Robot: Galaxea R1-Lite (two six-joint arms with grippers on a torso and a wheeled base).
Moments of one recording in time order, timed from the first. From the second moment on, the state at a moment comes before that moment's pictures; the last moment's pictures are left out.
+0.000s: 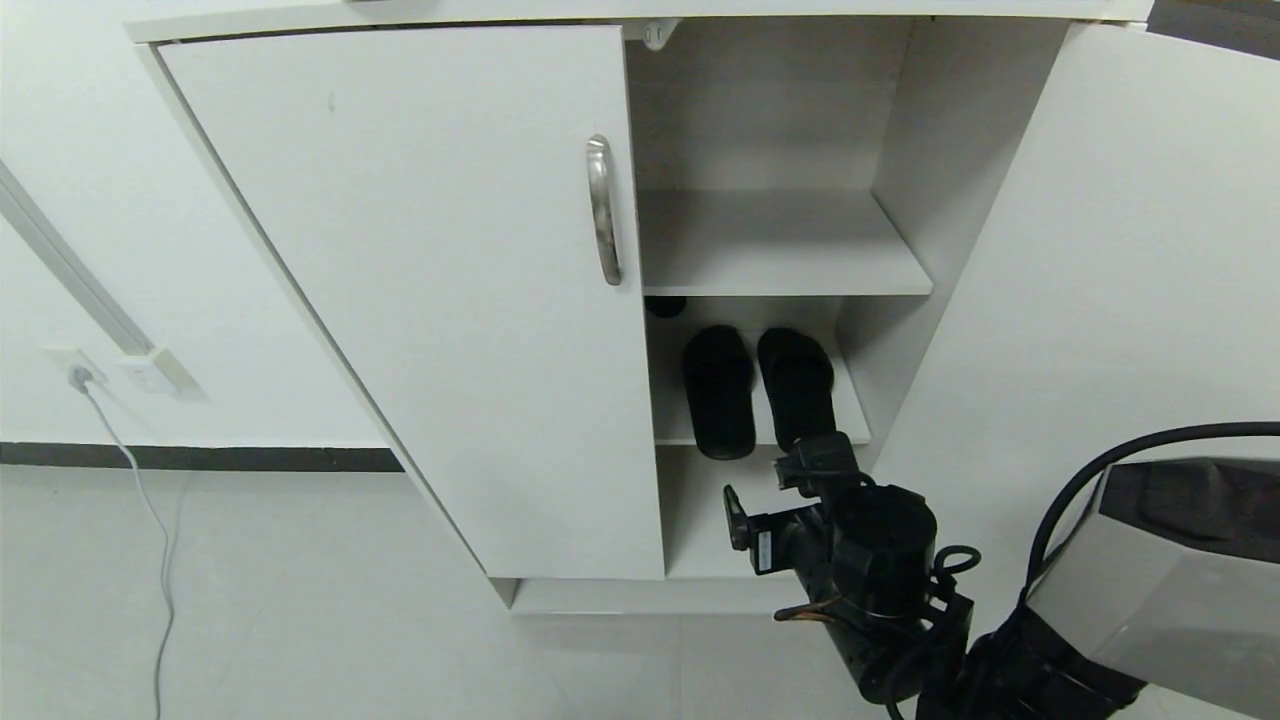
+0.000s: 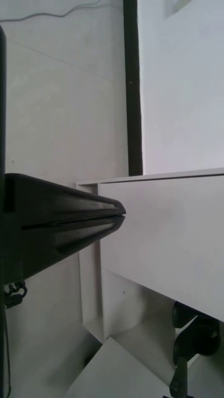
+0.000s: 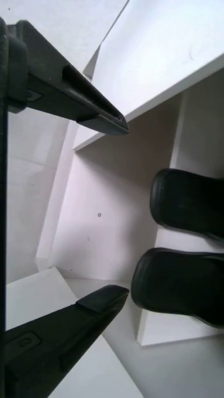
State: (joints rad) left arm 0.00 0.00 0.00 0.00 -0.03 0.01; right arm 0.83 2.15 -0.71 -1.35 -0.61 0.03
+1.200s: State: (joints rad) left arm 0.00 0.00 0.00 0.00 -0.03 0.01; right arm 0.81 2.15 -0.68 -1.35 -0.61 0.03
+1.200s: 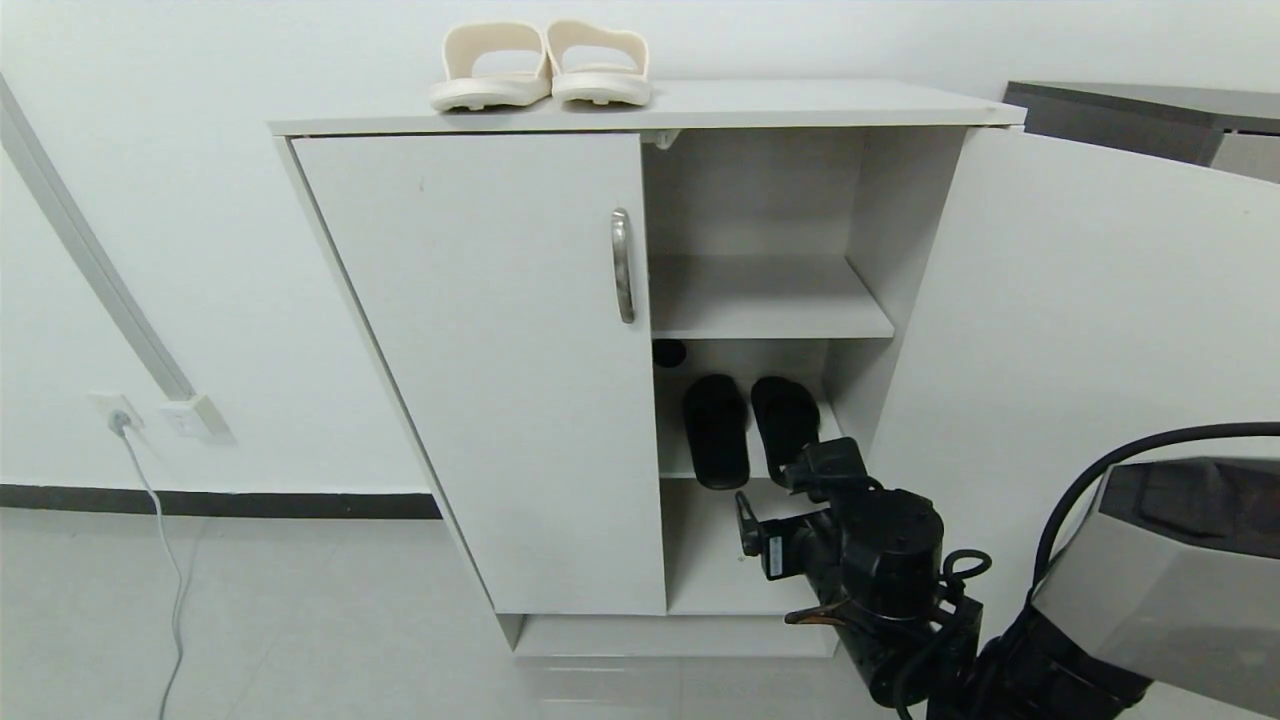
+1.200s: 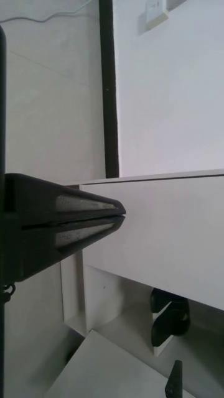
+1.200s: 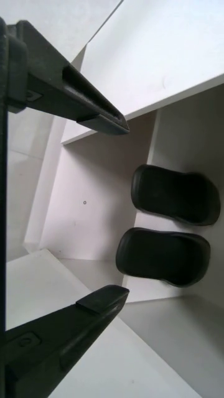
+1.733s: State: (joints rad) left arm 0.00 0.00 0.00 0.00 -0.03 0.01; right arm 0.79 2.14 -0.67 -1.35 -0.61 0.03
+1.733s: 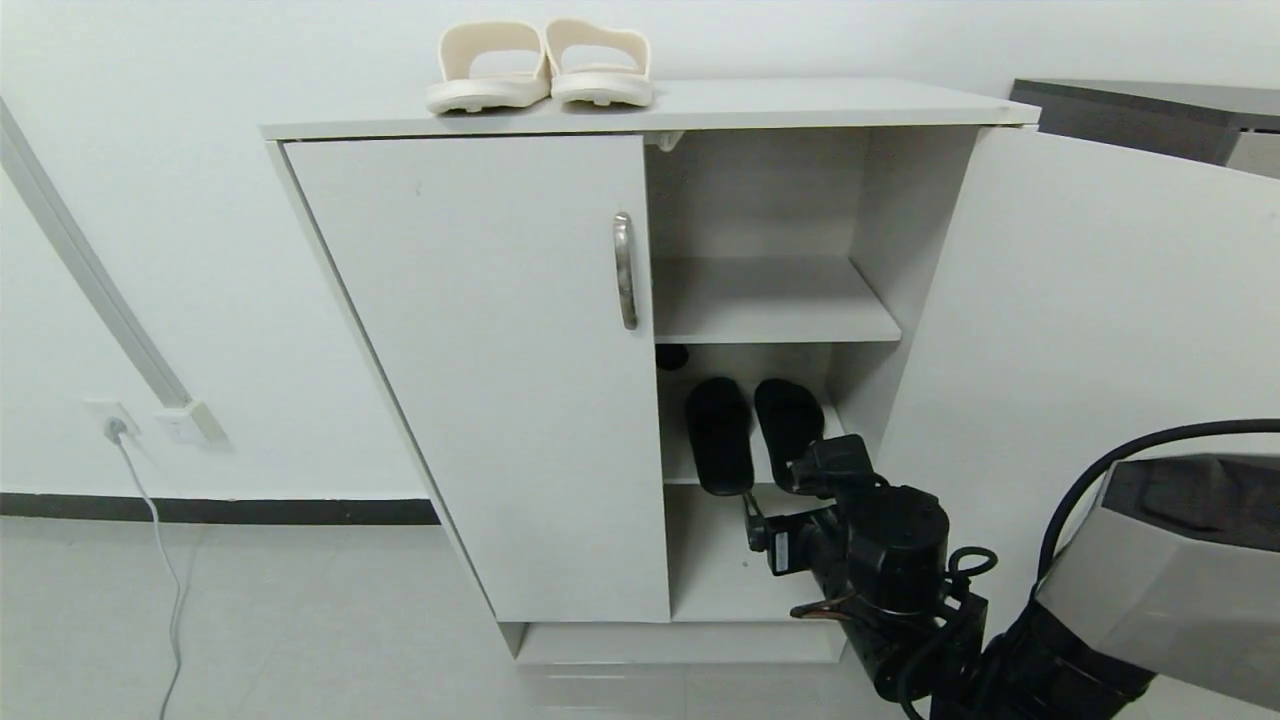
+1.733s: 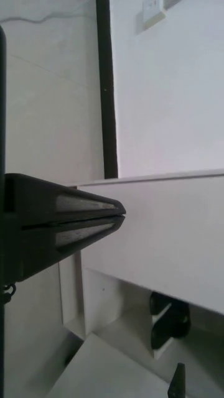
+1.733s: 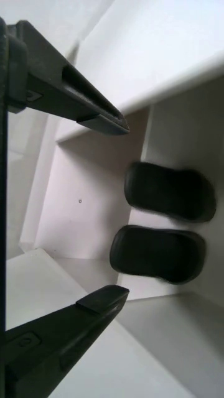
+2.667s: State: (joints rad) left arm 0.00 0.00 0.00 0.00 -0.02 0.00; right arm 0.77 2.15 -0.61 -1.44 -0.52 0.00
